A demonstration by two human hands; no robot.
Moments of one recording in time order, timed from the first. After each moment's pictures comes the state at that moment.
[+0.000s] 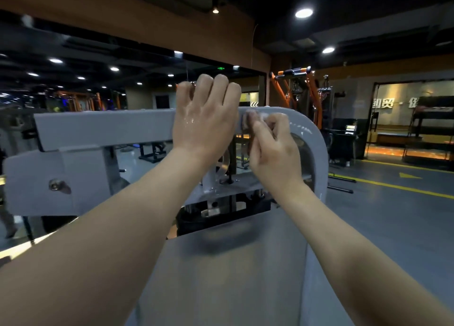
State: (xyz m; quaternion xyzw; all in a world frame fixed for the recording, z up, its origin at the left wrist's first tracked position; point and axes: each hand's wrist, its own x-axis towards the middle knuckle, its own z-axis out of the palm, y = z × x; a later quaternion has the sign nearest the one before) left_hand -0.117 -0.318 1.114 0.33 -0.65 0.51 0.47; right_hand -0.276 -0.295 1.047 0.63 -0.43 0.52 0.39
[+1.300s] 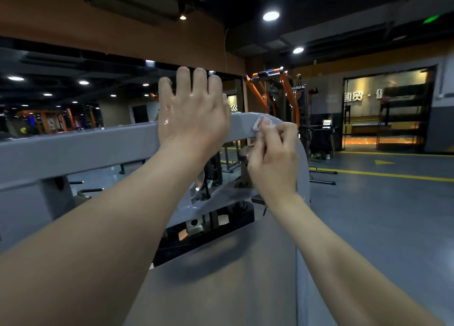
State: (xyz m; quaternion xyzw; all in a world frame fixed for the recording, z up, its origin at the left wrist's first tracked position) left_hand -0.163 -0.321 1.143 0.42 -0.69 0.43 0.40; right_hand -0.309 -0.306 1.039 0.50 -0.48 0.64 0.34
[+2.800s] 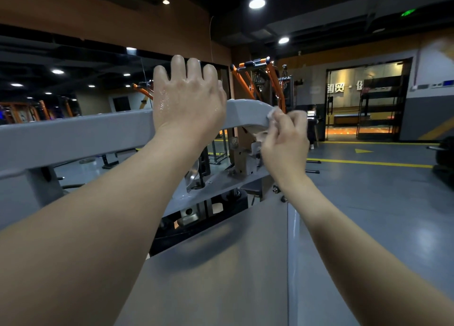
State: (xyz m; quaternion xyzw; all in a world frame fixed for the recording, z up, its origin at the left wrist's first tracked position) left_hand -0.161 -0.318 1.143 0.42 -0.72 0.40 0.38; right_hand -0.338 -0.300 1.039 0.44 -0.59 0.61 0.30
